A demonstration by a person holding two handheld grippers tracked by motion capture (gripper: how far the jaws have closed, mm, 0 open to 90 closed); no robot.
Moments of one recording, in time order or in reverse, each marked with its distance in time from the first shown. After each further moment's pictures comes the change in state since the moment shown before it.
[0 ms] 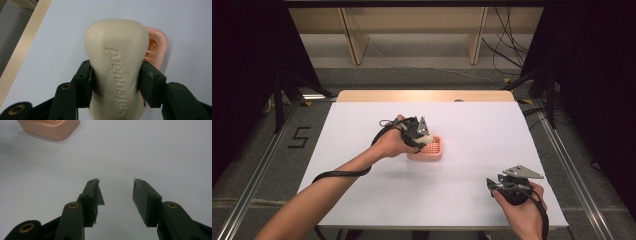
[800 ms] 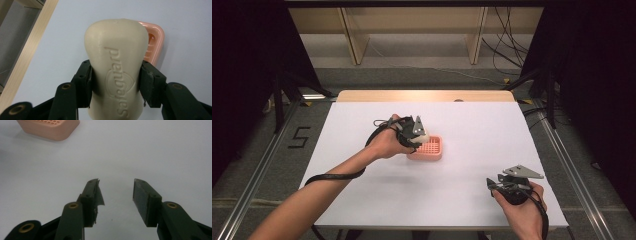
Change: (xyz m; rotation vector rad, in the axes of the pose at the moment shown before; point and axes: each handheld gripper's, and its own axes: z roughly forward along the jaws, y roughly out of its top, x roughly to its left) left arm -0.002 -0.002 -0.022 0.013 0.030 0.010; right arm 0.002 0.000 0.000 0.005 -0.007 0.024
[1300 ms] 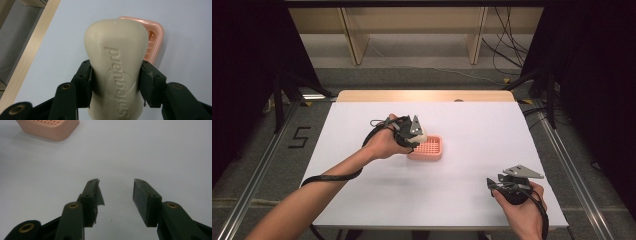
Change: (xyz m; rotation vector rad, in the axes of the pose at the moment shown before) left arm 0.001 -0.003 -0.009 0.002 0.016 -0.007; right arm -0.003 0.001 0.001 -0.009 -0.004 -0.033
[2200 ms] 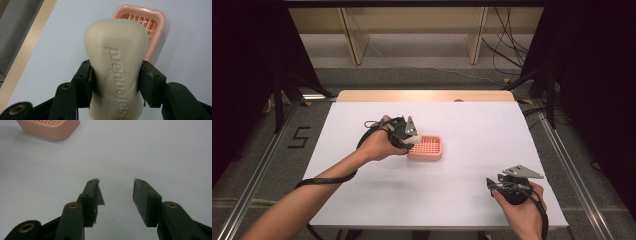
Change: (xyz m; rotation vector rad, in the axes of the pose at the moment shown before) left arm 0.002 -0.011 -0.010 0.040 0.005 -0.031; right arm 0.003 0.000 -0.001 0.007 0.006 0.030
